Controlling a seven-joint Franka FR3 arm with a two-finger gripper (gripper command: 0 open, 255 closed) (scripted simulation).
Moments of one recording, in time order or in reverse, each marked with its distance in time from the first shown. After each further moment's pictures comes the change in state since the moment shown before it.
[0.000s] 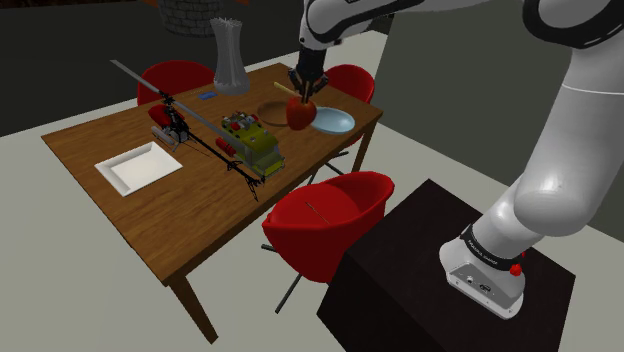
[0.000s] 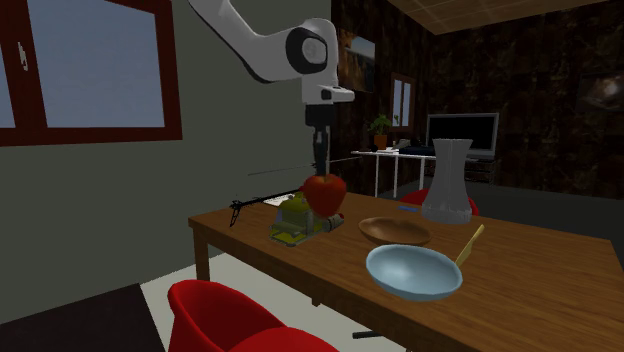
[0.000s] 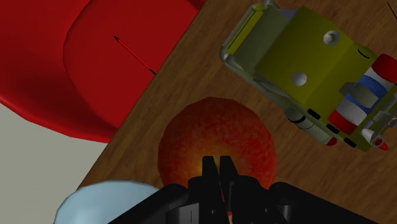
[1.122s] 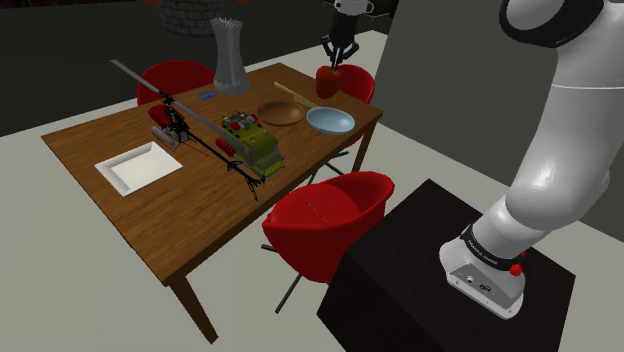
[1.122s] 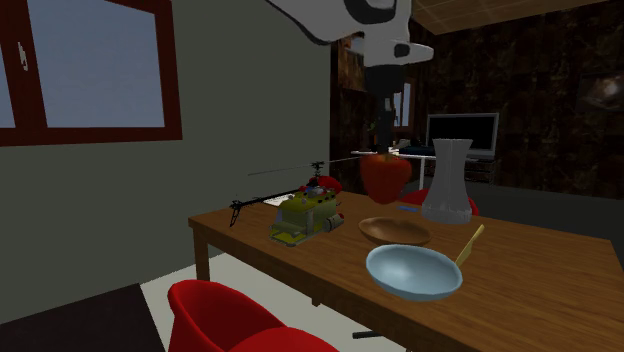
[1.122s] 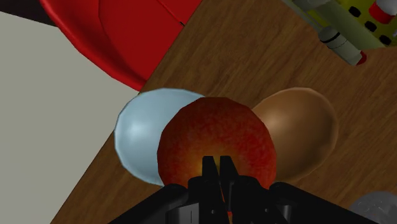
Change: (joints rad) arm -0.171 0.080 -0.076 0.295 0.035 -0.217 -0.260
